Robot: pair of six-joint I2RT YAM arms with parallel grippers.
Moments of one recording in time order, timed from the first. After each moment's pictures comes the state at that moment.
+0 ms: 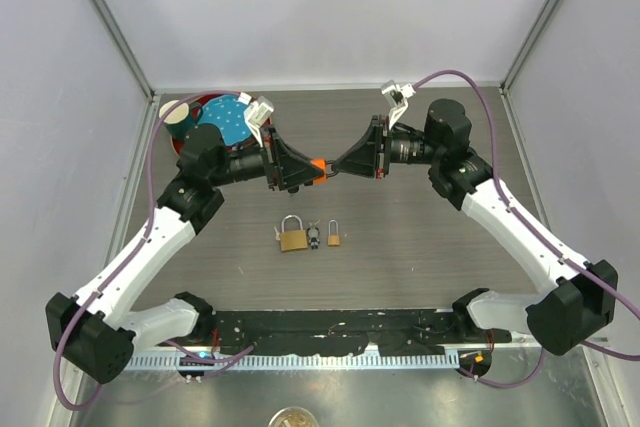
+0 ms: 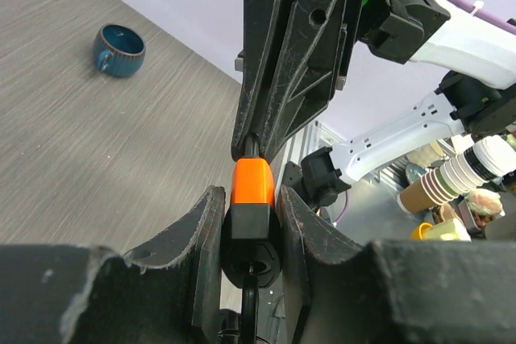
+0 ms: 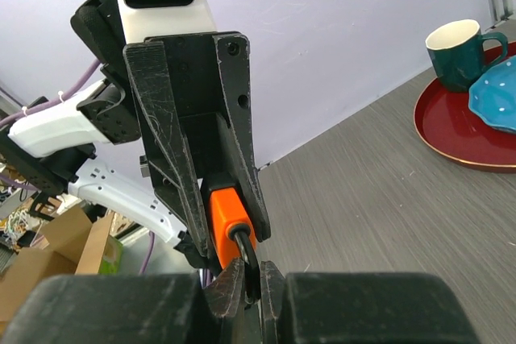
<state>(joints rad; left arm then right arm) -0.50 1.10 0.99 0.13 0.82 -0.57 0.48 1.24 1.12 0.09 -0.97 0.50</state>
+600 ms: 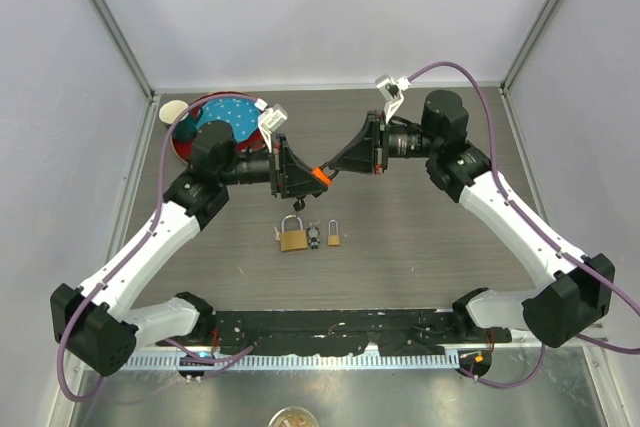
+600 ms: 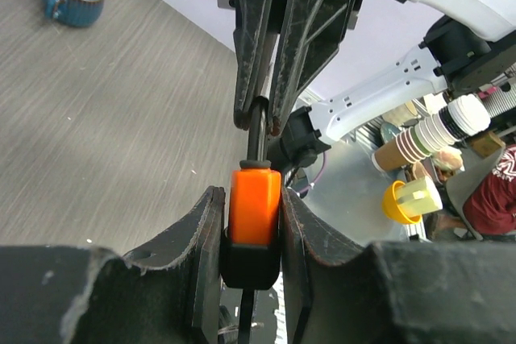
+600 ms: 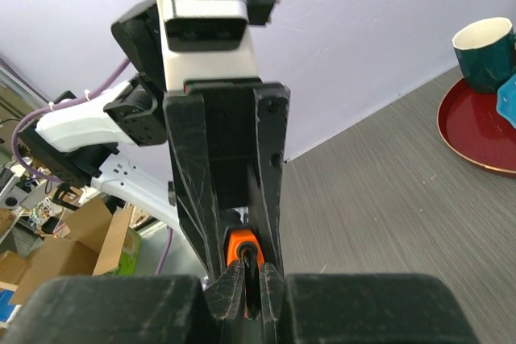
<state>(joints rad) -0.52 1.14 1.03 -0.01 0.92 -0.51 0.48 1.28 1.19 0.02 -1.03 0.48</state>
